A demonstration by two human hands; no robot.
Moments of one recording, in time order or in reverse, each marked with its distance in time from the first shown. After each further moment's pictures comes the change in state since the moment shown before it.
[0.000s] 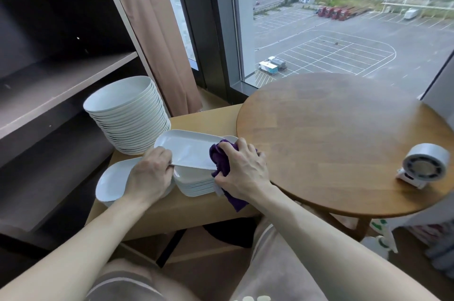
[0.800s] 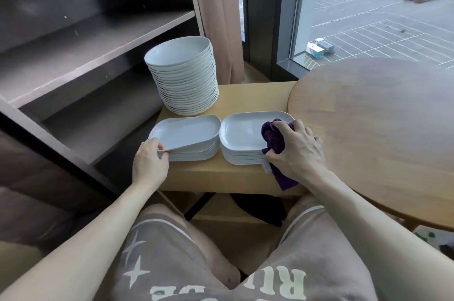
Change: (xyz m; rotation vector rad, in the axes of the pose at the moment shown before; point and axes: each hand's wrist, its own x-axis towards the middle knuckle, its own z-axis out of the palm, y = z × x) left_hand -0.094 -0.092 0.007 -0.124 0.091 -0.620; right_hand 0.000 0.007 0.009 -0.050 -0.077 0.031
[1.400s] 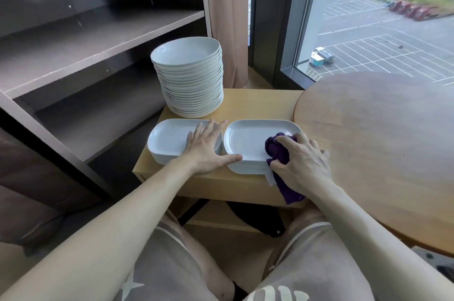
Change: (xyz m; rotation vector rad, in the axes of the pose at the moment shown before) left_hand 0.034 0.086 0.041 0.044 -0.636 0.222; right_hand 0.007 -0.003 0.002 -0.102 -0.069 -0.001
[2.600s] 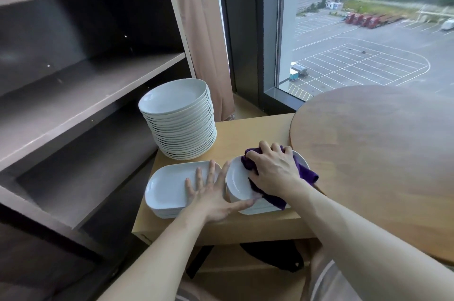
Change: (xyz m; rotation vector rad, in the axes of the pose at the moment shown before) left_hand 0.029 -0.017 0.027 0.175 -0.105 -0.078; right_hand 0.078 -0.052 0.022 -0.237 -0.029 -0.183
